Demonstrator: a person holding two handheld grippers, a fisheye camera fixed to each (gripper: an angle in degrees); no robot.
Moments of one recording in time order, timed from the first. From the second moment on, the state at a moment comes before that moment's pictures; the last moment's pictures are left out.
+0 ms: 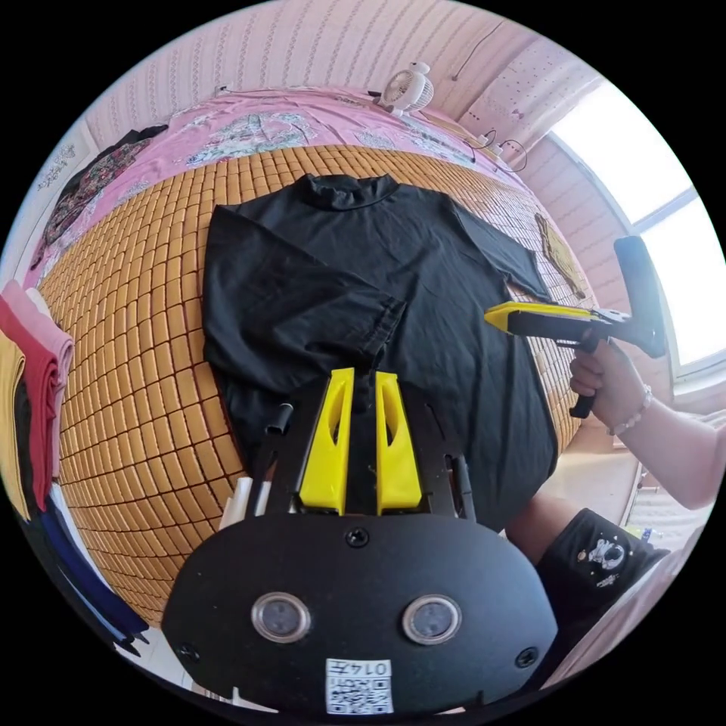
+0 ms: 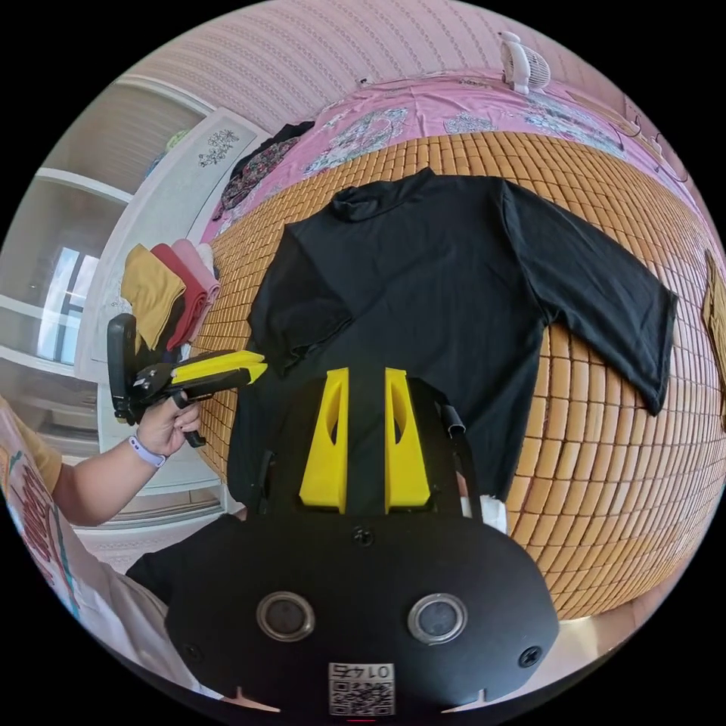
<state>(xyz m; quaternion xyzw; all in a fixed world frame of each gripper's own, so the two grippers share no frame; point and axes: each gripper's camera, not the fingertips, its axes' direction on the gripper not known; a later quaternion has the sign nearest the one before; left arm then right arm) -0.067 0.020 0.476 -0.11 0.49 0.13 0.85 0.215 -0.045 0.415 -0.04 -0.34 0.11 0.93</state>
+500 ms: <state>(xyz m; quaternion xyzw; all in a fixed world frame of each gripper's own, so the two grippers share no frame) 0.005 0.056 0.532 -0.17 0.53 0.15 0.82 0.206 -0.087 0.464 -0.06 -0.30 0.02 0.95</state>
